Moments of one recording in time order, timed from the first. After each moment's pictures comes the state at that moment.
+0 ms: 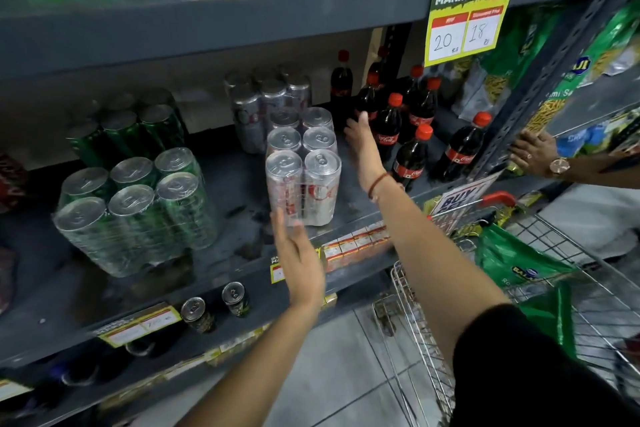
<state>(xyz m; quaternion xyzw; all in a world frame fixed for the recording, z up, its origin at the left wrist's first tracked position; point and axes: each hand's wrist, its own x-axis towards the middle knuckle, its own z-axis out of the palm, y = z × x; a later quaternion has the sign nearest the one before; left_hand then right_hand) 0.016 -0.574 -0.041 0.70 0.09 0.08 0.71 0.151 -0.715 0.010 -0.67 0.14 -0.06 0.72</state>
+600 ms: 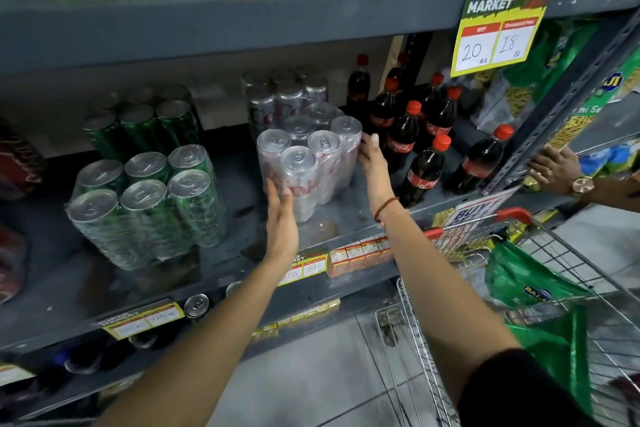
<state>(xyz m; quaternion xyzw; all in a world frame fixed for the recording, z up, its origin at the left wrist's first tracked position) 0.097 -0.543 -0.049 0.71 0.06 -0.01 0.70 0.142 -0.709 -0.012 -0.66 0.11 -0.11 0.74</state>
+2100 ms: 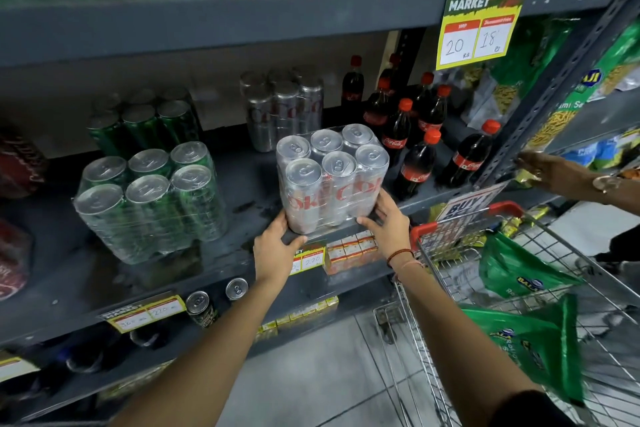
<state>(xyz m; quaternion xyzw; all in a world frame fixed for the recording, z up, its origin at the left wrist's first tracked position) 0.064 -0.519 -0.085 0.85 -0.01 0.01 0.53 0.056 -0.734 -0.079 -0.79 0.12 -0.11 0.59</state>
